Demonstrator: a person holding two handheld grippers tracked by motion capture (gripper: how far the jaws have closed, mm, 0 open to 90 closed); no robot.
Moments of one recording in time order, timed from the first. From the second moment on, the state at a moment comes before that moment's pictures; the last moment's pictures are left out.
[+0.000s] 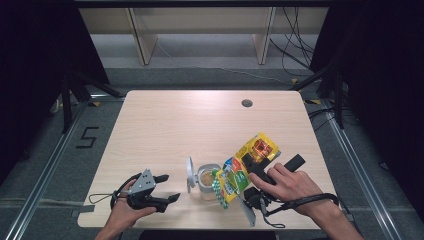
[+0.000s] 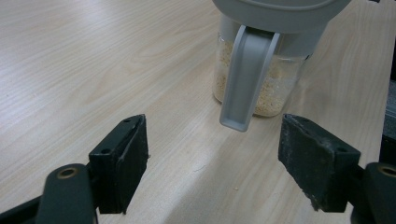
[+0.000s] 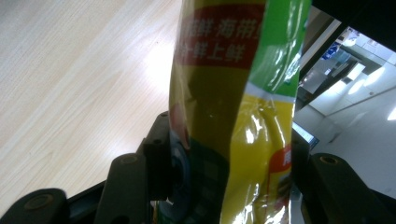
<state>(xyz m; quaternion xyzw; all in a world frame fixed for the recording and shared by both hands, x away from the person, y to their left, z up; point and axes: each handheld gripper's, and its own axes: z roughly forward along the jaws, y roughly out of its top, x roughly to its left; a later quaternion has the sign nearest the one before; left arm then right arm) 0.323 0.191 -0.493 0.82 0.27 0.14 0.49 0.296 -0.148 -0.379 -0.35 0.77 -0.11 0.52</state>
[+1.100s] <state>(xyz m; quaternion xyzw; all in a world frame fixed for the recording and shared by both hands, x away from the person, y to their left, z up) 0.323 0.191 -0.493 0.82 0.28 0.14 0.49 0.296 -0.149 -0.379 -0.36 0.77 -0.11 0.52</state>
